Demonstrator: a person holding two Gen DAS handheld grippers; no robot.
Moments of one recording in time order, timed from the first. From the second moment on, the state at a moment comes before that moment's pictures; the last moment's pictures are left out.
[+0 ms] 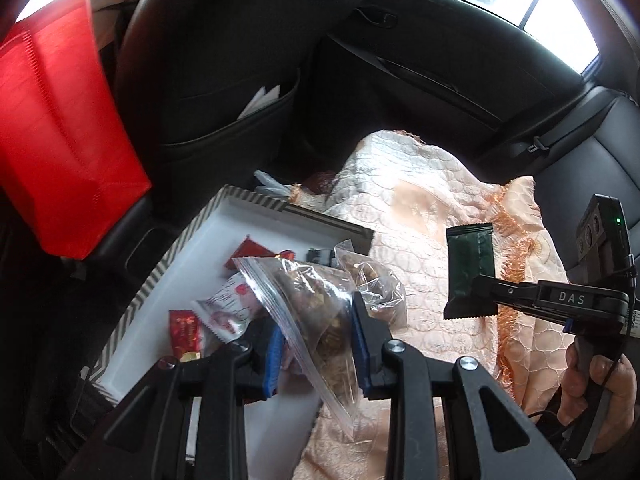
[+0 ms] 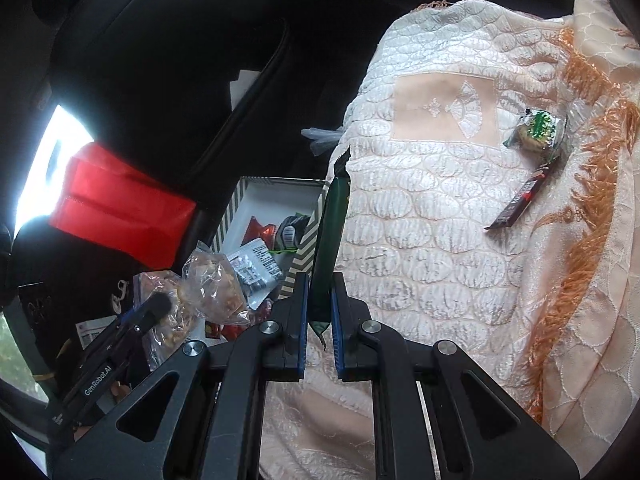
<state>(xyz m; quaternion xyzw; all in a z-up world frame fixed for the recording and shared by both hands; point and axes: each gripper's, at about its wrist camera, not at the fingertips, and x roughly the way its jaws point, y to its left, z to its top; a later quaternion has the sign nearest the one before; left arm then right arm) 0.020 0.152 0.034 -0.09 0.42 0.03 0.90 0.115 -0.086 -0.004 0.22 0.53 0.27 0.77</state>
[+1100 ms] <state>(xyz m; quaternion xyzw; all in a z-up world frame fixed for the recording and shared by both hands) -0.023 0.246 0.000 -0.15 0.43 0.12 0.88 0.097 0.048 0.007 0.11 0.56 0.35 0.74</state>
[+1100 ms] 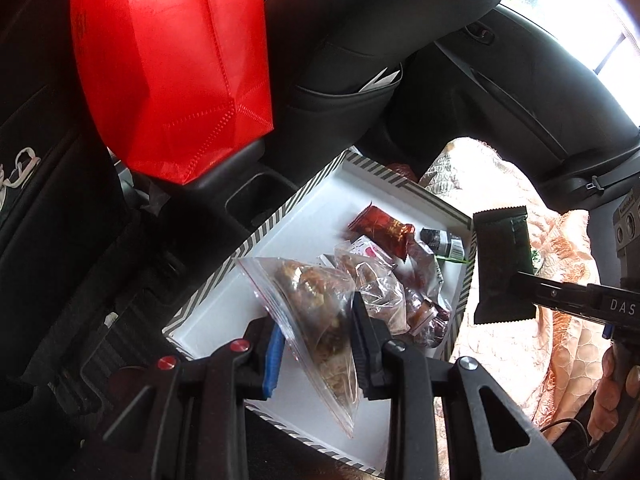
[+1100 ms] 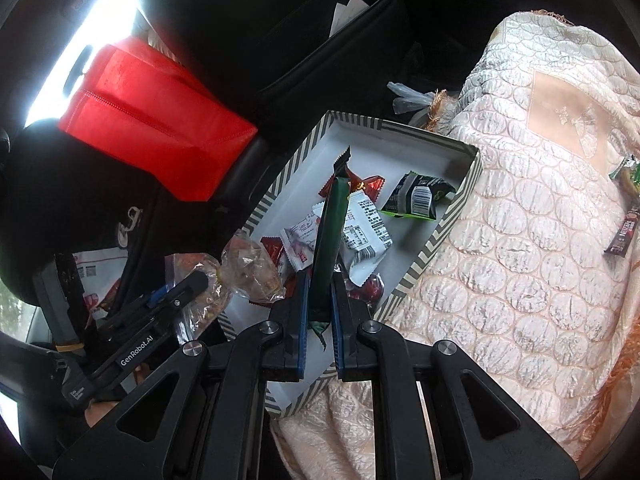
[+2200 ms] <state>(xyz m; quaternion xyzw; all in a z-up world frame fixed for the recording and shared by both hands) -0.011 0.245 -0.038 -0.14 0.47 0.15 0.86 0.100 0.120 -0.052 0.08 0.62 0.37 0.69</state>
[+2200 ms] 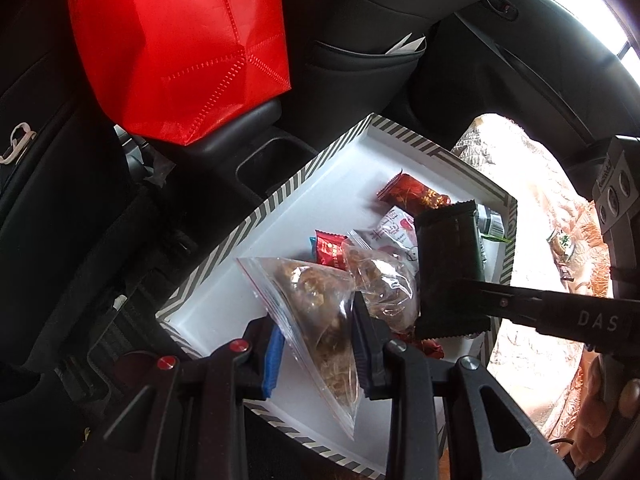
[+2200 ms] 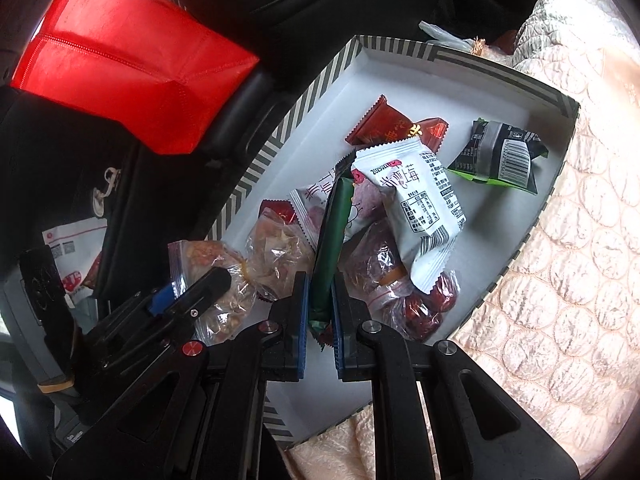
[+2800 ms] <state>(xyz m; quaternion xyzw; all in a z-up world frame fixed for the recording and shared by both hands) -0.012 0.240 -0.035 -0.13 0.47 0.18 0.85 0.090 0.093 -0.034 0.08 0.61 0.35 0.70</state>
